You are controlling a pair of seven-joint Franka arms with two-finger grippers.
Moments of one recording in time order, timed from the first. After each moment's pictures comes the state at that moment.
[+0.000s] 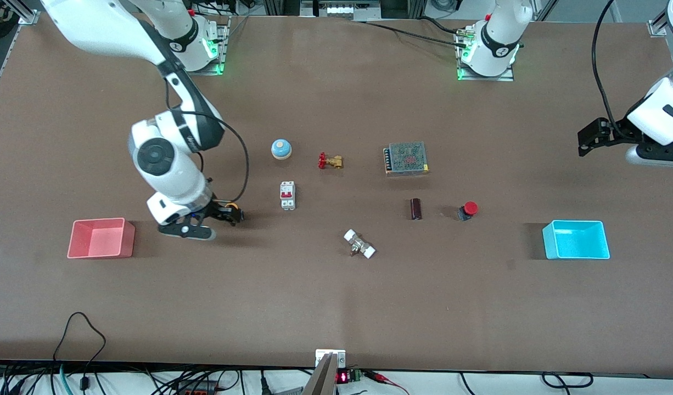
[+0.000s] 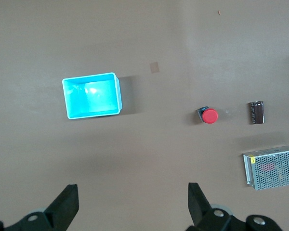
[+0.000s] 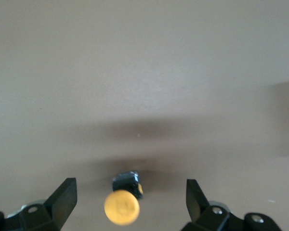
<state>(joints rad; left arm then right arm) 0.01 -0.01 -0.02 -1.72 0.07 1.72 0.09 0.05 0.44 0.28 -1.79 -0.19 2.30 0.51</state>
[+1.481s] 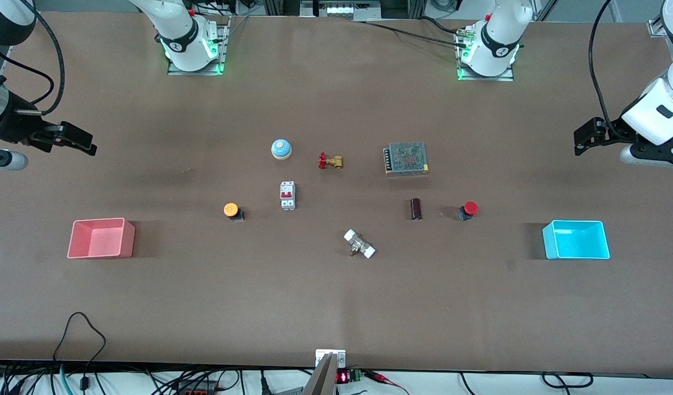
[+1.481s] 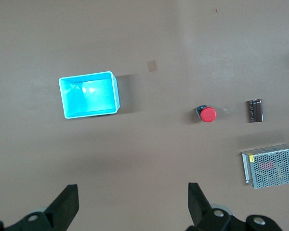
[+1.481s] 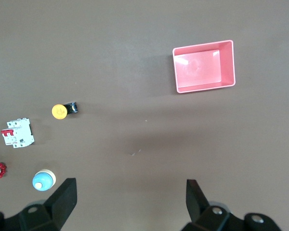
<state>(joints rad) 0.01 -0.01 -0.02 -1.72 0.06 1.72 0.09 0.06 0.06 -0.06 -1.62 0.02 1.64 0.08</state>
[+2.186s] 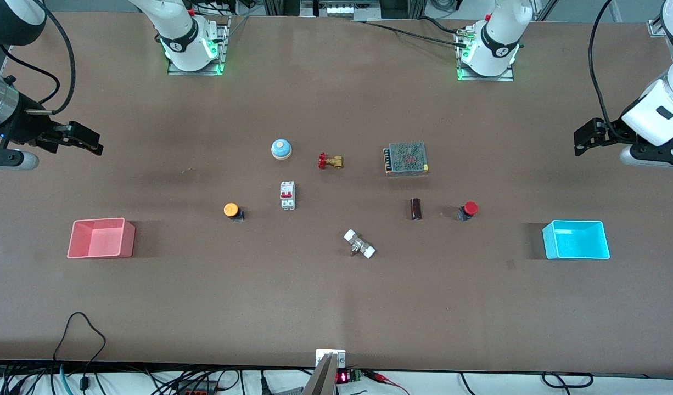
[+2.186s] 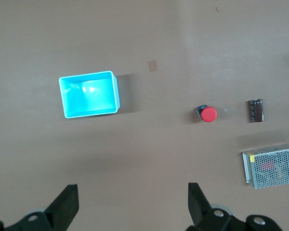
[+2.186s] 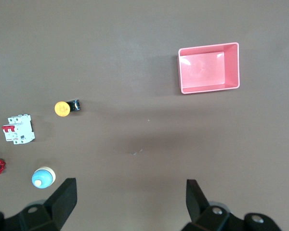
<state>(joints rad) 0.01 -0.01 -0.02 -1.72 0.06 1.72 0.09 0.08 0.06 -0.05 -1.62 0.01 1.64 0.07</state>
